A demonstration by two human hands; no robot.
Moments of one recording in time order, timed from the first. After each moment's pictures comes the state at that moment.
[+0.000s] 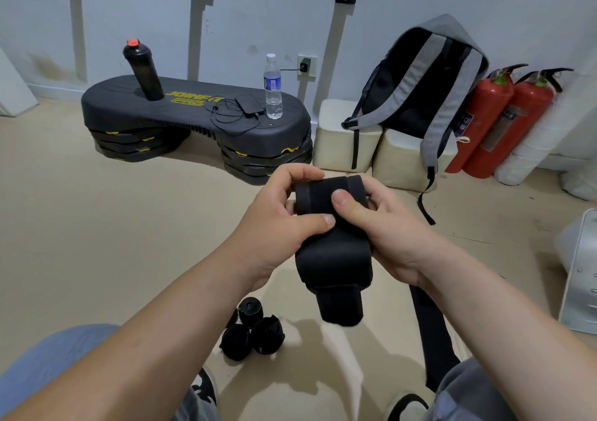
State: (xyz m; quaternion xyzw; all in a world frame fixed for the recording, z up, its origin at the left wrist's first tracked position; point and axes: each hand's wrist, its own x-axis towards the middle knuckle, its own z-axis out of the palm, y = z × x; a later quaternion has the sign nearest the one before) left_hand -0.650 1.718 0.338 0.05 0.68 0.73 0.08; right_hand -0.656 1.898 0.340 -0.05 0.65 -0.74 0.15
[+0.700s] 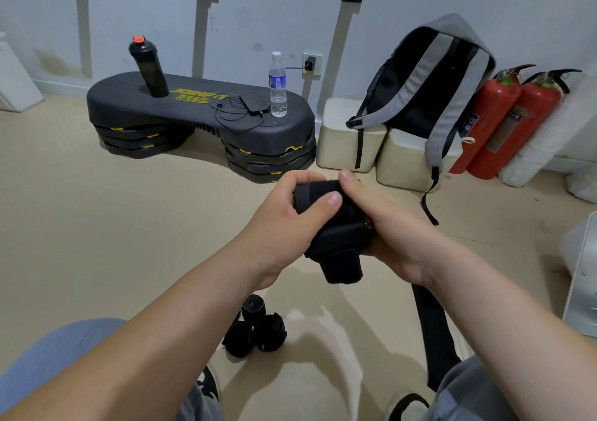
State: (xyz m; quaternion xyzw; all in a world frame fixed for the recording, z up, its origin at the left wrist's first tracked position) left_hand -0.646 1.722 0.338 0.01 0.69 0.72 0.09; right_hand -0.664 1.898 0.341 -0.01 0.68 -0.69 0.25
